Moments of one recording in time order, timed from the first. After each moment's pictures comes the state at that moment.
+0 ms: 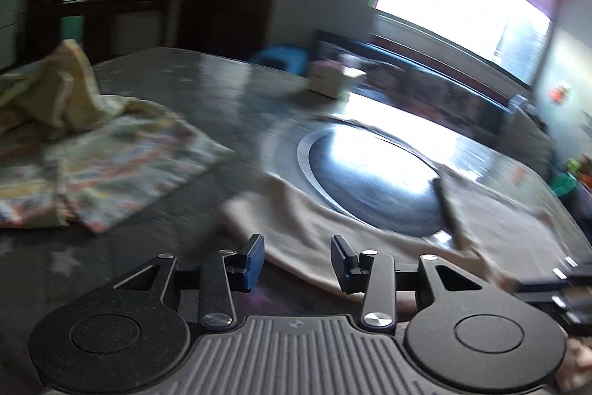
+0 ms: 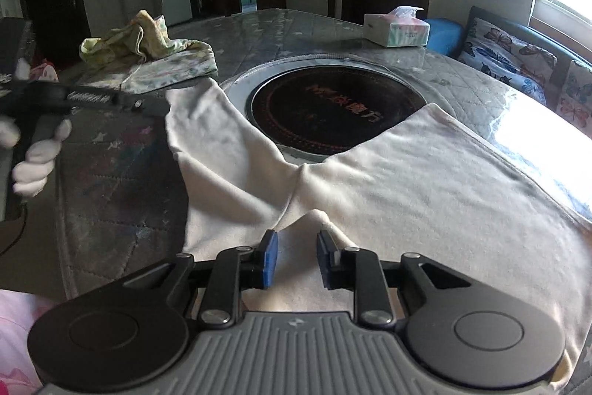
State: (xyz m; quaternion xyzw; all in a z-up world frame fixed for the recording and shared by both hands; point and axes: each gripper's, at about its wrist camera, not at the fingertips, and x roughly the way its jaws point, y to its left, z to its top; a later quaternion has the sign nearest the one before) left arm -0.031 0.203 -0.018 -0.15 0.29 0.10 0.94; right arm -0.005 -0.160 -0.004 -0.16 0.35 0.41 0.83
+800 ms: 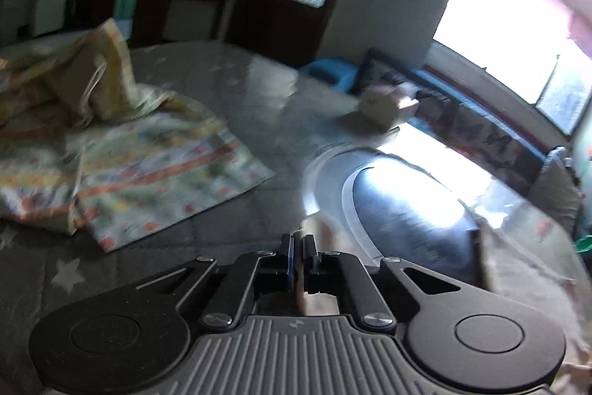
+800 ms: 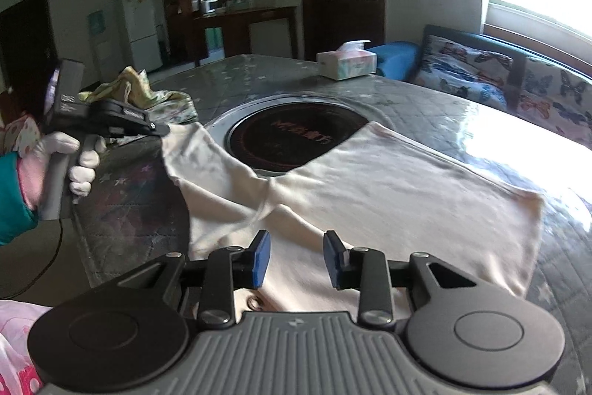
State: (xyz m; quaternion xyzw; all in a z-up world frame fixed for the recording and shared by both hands) left arm -0.007 0.213 -0.007 -0.21 0.26 0.14 0.93; right arm -0.043 -0.230 0.028 -0.09 0.31 0.37 0.87
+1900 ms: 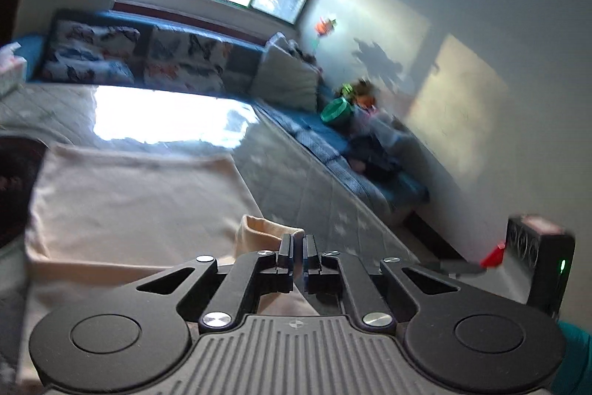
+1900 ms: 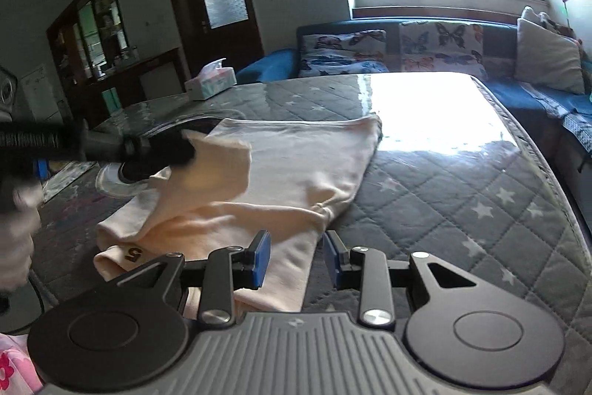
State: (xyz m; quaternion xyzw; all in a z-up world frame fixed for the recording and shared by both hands) left arm 0.003 -0.065 0.026 -0.11 0.30 -0.33 0.89; right arm -0.071 -0.364 0.007 0.03 0.31 0.20 0.93
